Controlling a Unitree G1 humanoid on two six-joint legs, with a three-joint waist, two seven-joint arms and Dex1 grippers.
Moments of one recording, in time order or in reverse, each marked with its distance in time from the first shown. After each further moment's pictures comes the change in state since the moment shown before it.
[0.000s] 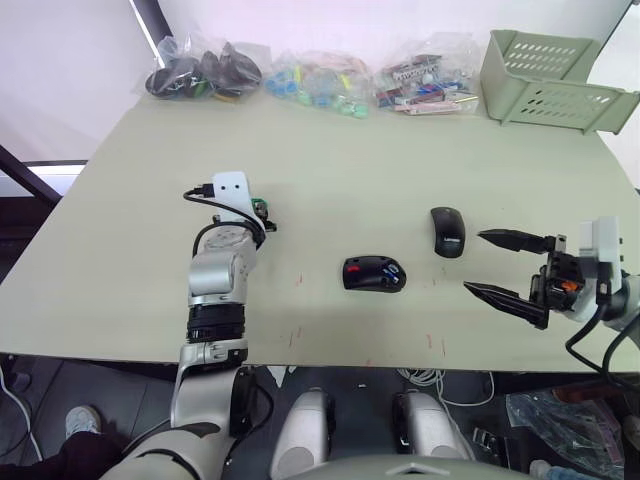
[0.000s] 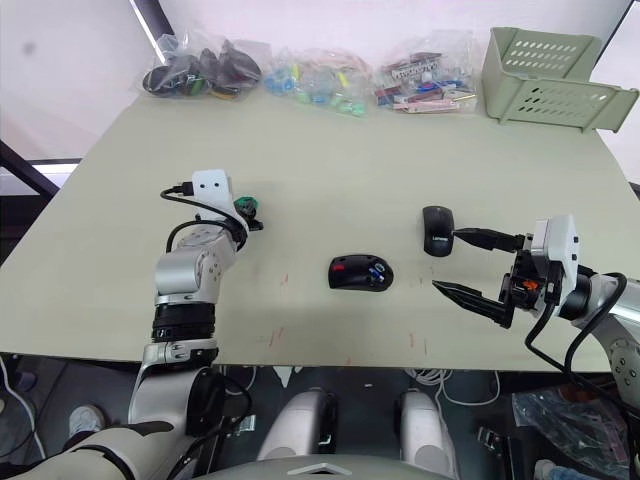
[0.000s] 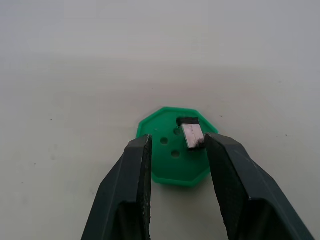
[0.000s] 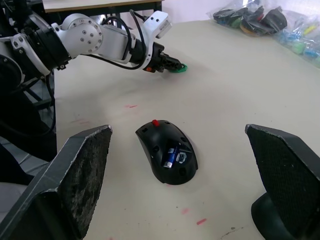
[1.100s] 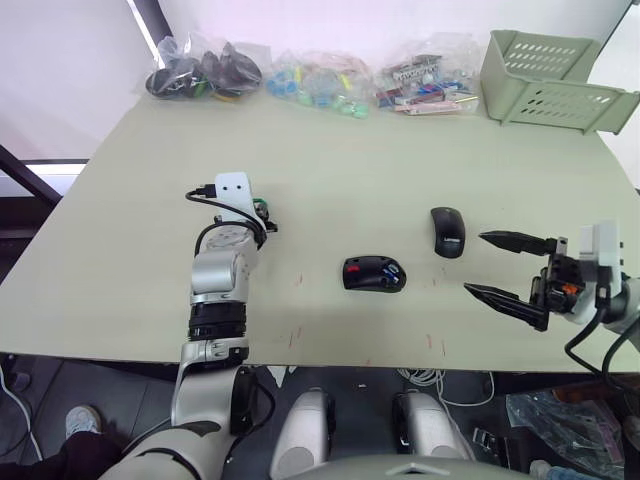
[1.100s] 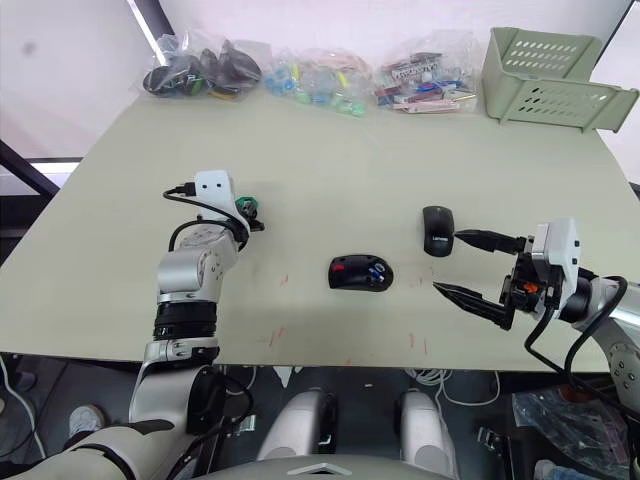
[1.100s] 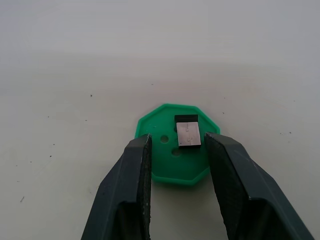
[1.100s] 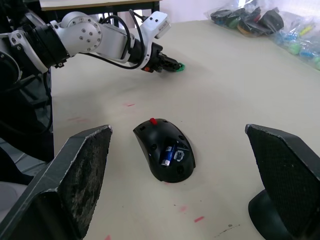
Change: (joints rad) left arm -0.009 0.001 -0.005 0.014 -0.001 0.001 0.004; right arm 0.022 0.012 -0.004 0.000 -0.018 -0.023 0.001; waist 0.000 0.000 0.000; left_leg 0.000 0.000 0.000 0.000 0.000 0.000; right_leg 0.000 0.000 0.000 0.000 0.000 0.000
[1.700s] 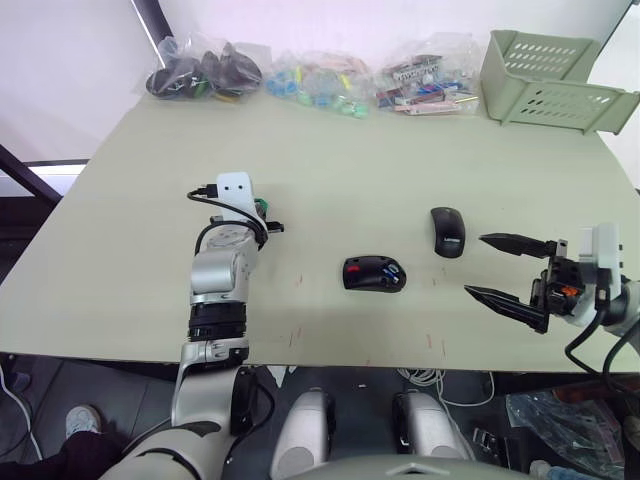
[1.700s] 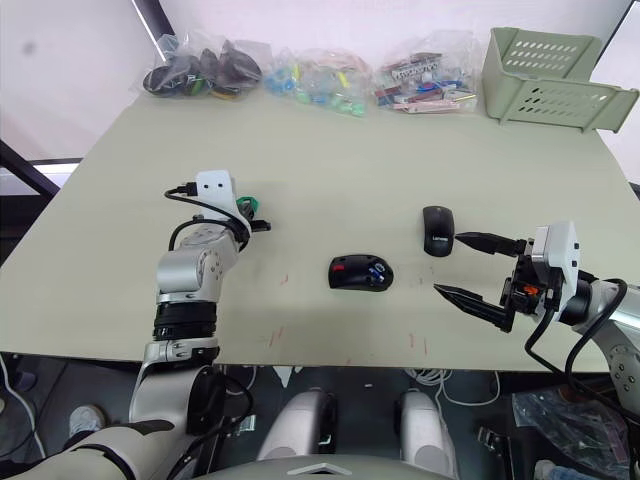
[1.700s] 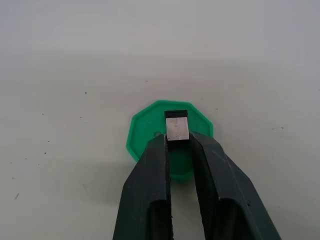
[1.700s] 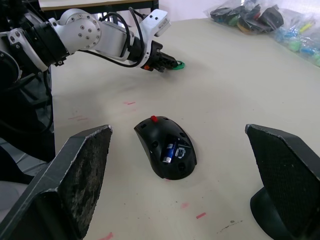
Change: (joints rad) left arm 0.001 -0.001 -0.004 -0.020 0.001 0.031 0.005; right arm 0.007 0.002 0.000 0.000 0.001 -0.004 -0.002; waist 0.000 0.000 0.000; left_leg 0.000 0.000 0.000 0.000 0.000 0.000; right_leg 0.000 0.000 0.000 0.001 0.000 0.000
